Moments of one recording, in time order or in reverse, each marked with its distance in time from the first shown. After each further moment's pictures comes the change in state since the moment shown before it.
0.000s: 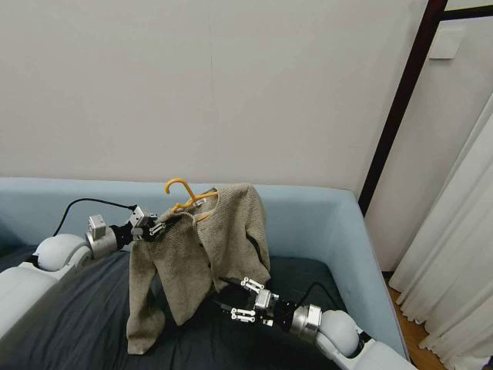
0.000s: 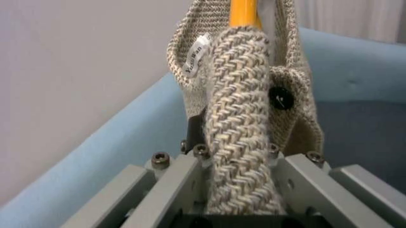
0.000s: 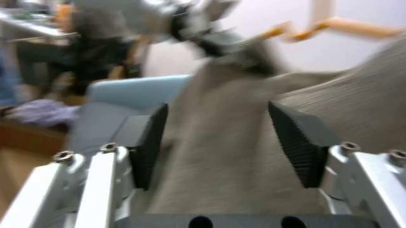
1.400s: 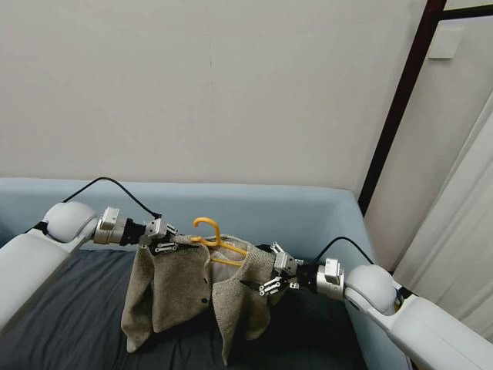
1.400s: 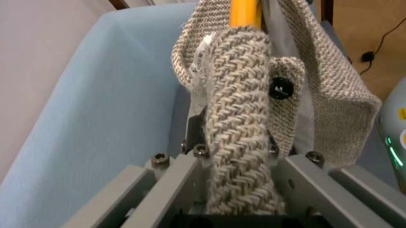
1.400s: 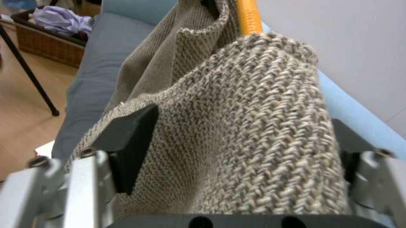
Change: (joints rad) left arm -0.143 -0.066 0.036 -0.018 0.251 -0.033 0.469; right arm 0.177 -0.203 -0.058 0.113 0.013 -0.385 -0.129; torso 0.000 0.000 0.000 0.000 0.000
